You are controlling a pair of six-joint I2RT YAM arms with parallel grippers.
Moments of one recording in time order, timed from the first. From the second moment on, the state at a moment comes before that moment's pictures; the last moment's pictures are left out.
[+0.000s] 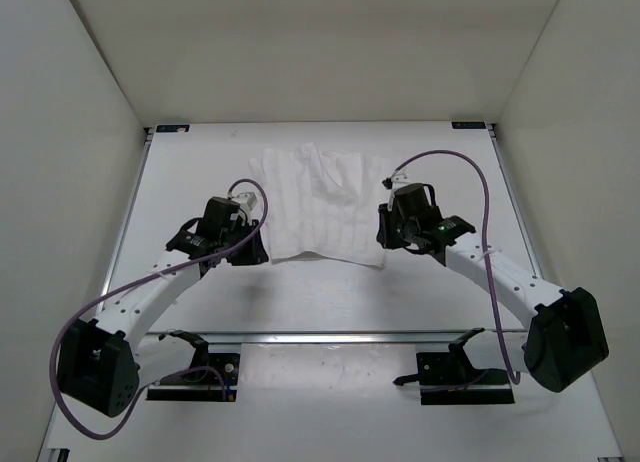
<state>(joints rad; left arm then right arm) -0.40 1.13 0.76 -0.52 0.18 -0.38 0.52 1.25 0.87 -0.41 -0.01 0.27</state>
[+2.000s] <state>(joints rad) -0.41 1.60 0.83 -0.17 0.03 -0.55 0.48 1.52 0.88 -0.46 -0.06 0.35</state>
